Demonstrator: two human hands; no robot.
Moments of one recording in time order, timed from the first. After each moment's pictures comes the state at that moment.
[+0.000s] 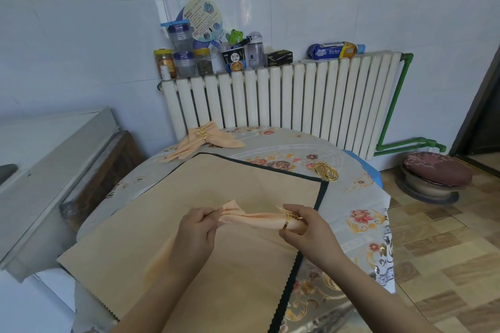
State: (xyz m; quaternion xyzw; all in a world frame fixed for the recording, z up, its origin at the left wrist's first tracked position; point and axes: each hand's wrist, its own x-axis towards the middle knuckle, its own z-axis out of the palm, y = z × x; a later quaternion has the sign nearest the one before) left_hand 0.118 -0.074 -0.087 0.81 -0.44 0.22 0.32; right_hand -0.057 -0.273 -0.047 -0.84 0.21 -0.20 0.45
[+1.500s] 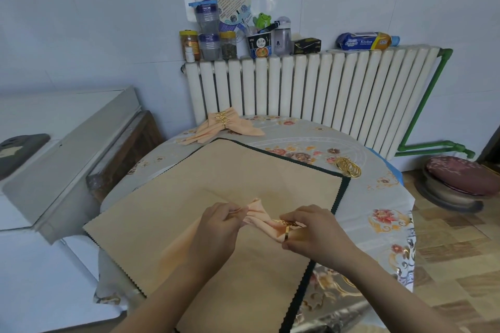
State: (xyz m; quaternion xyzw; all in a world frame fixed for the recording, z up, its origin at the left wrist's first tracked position) left_hand 0.088 -0.065 -0.086 0.79 -0.48 0.26 0.29; right_hand -0.046 -0.255 -0.033 -0.97 0.08 -0.10 0.20
